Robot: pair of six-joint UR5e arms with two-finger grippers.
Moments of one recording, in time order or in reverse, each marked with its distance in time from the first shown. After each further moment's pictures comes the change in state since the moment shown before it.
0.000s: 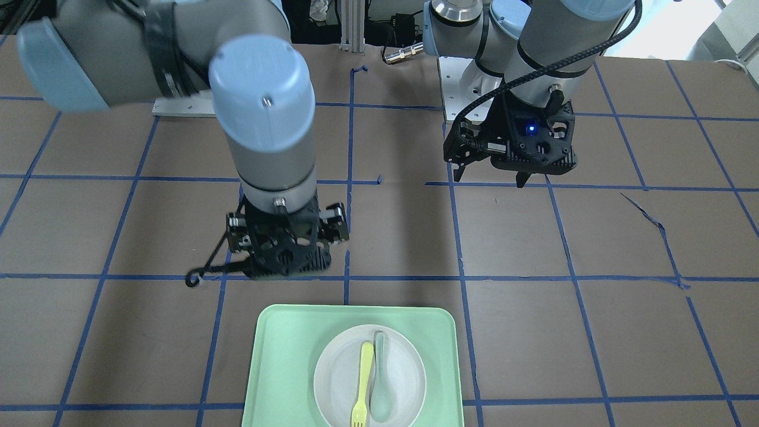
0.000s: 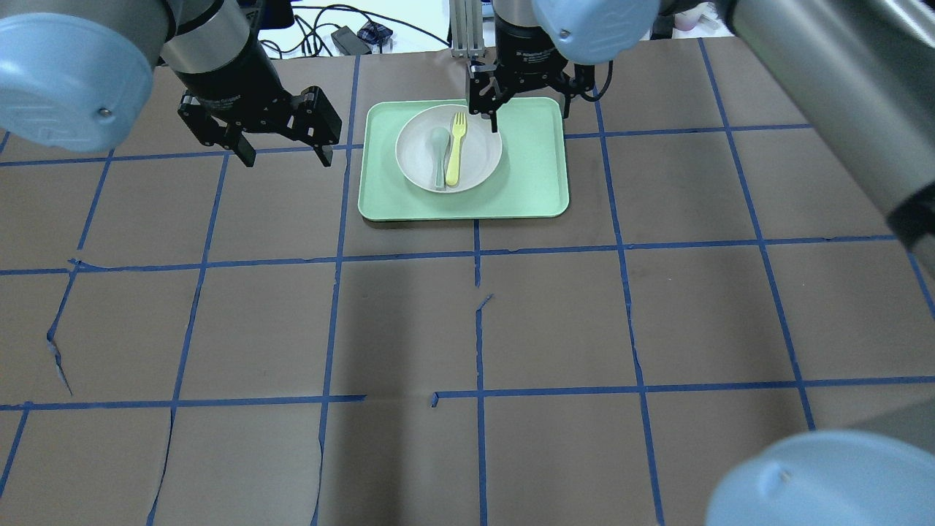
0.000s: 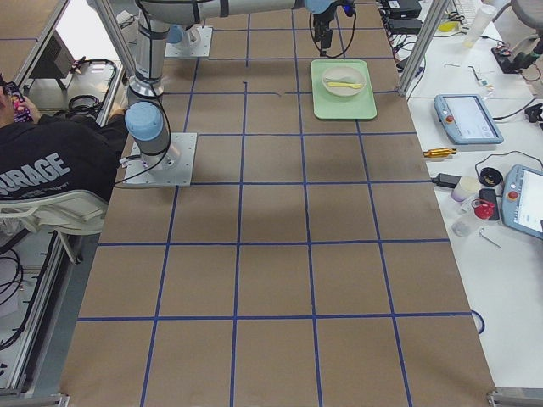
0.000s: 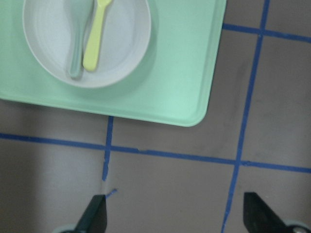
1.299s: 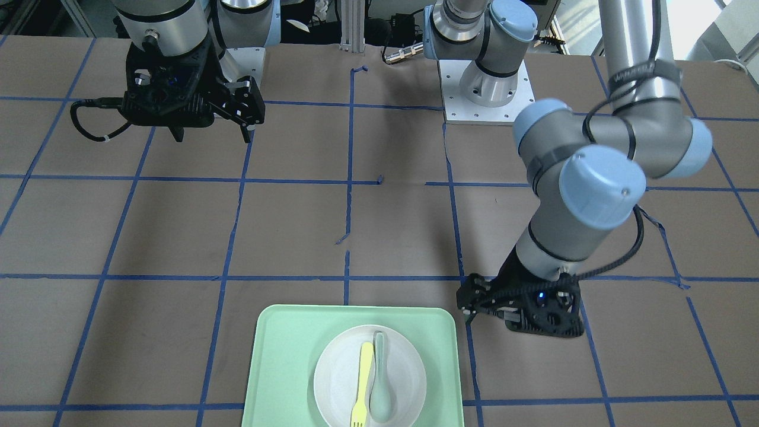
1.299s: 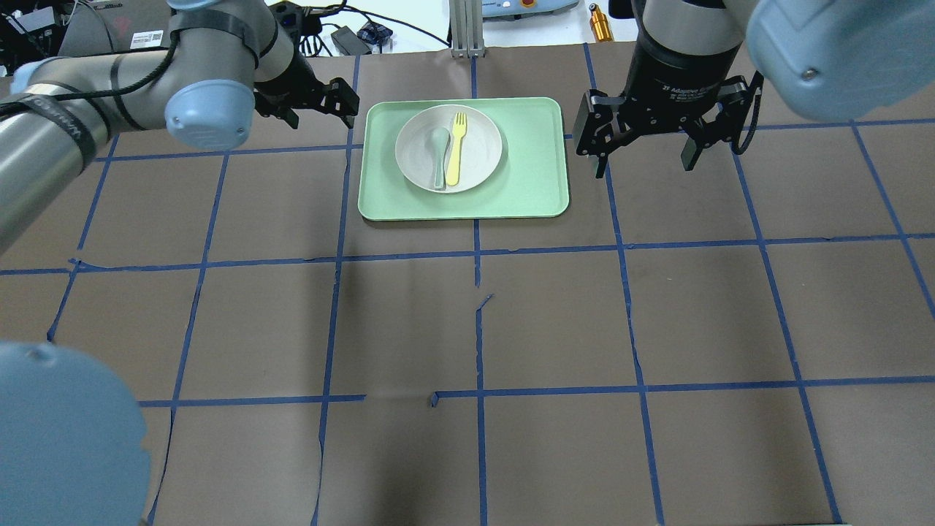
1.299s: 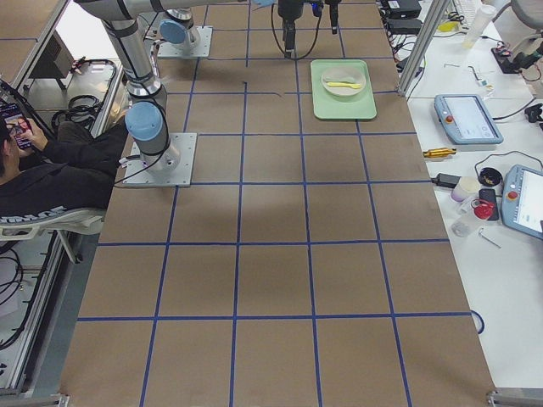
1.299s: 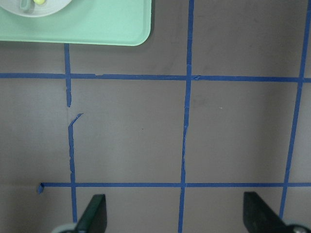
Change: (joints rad) left arm 0.073 -0.274 -0.009 0.449 -0.043 0.086; right arm -0.155 -0.481 0.377 0.133 0.004 -0.060
